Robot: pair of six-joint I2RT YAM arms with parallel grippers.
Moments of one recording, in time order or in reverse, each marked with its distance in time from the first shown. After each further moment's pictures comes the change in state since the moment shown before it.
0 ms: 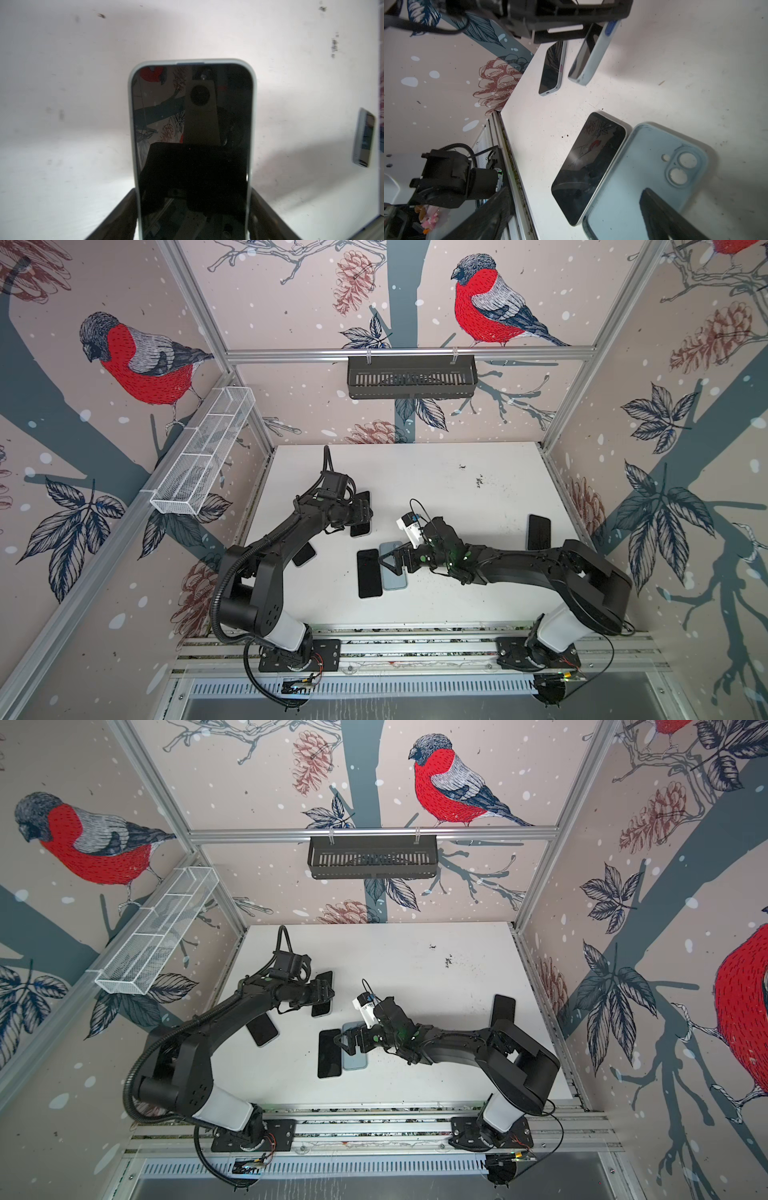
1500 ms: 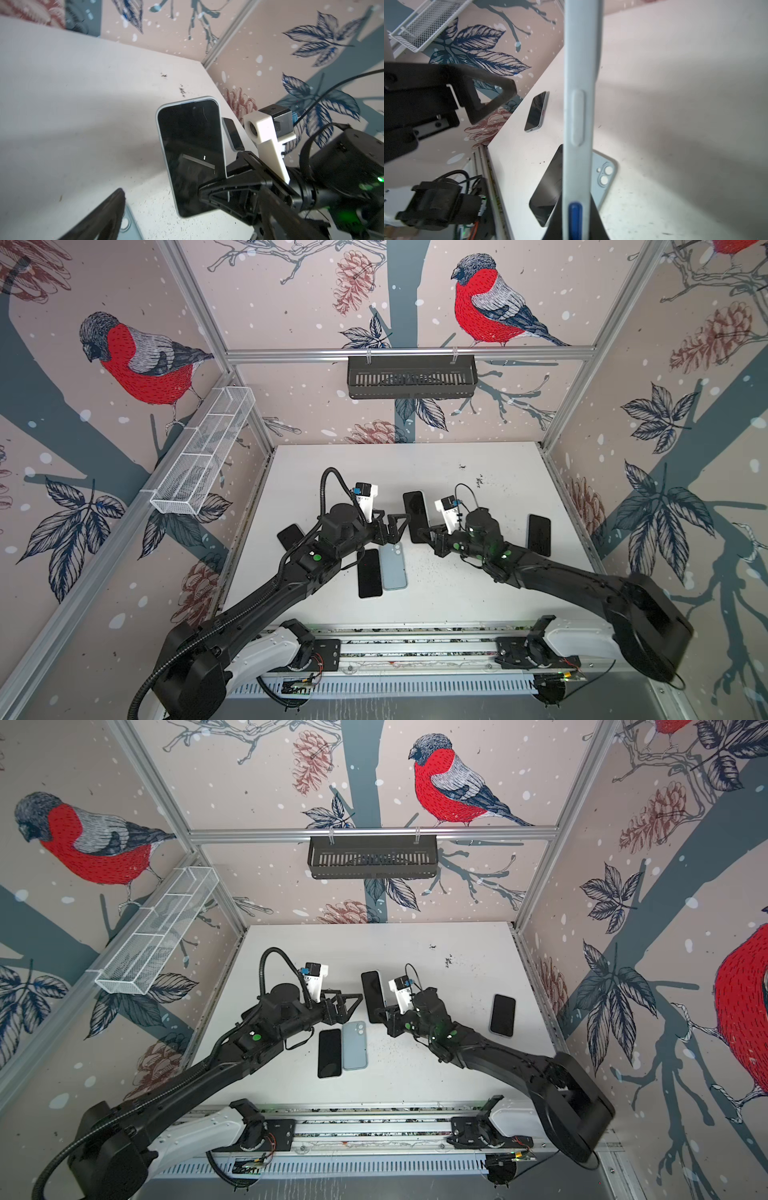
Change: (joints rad) left arm -0.350 -0.473 -0.290 0.504 -0.014 -0.067; right arm -0.216 -0.403 -0.197 -0.033 0.023 -0.174
